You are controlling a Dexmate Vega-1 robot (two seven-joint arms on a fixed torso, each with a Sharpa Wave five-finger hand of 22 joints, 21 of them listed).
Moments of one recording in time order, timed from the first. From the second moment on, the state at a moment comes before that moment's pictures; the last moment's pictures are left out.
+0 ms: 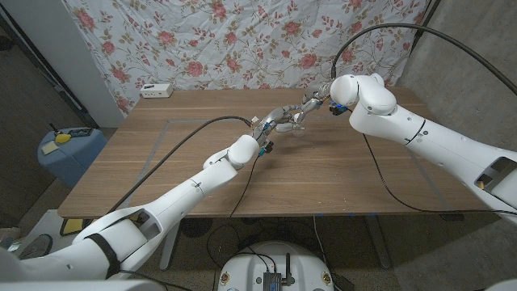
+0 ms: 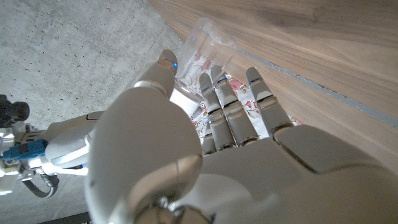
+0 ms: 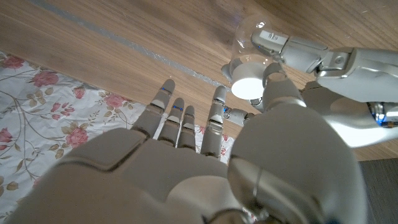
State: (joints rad) left arm 0.61 0.36 0.77 -1.36 0.02 -0.15 0.14; left_hand 1.10 0.01 0.48 -0.19 0.18 0.22 0.07 0.19 0.17 0.85 -0.04 0.20 0.20 0.84 -0.10 0.17 0.16 0.53 0.12 0.18 0.16; right arm -0.30 -0.77 -0.91 -1.99 -0.63 -0.74 0.75; right_hand 0.78 -0.06 0.35 -0.19 0.19 0.67 -0.05 0.21 0.23 0.22 0.08 0.19 0.20 0.26 0.08 0.20 0.20 0.42 0.10 0.20 0.18
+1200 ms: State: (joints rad) left arm 0.60 0.35 0.77 -1.34 0.01 -0.16 0.14; left_hand 1.09 0.01 0.48 -0.19 0.18 0.22 0.07 0.19 0.17 0.85 -0.04 0.20 0.20 0.84 -0.10 0.17 0.16 0.53 0.12 0.18 0.16; right arm -0.29 -0.76 -0.92 -1.97 -0.58 -0.72 0.70; right_hand 0.83 -0.06 0.38 -0.17 0.19 0.81 -0.09 0.26 0.22 0.26 0.06 0.20 0.20 0.29 0.05 0.21 0.19 0.44 0.08 0.20 0.18
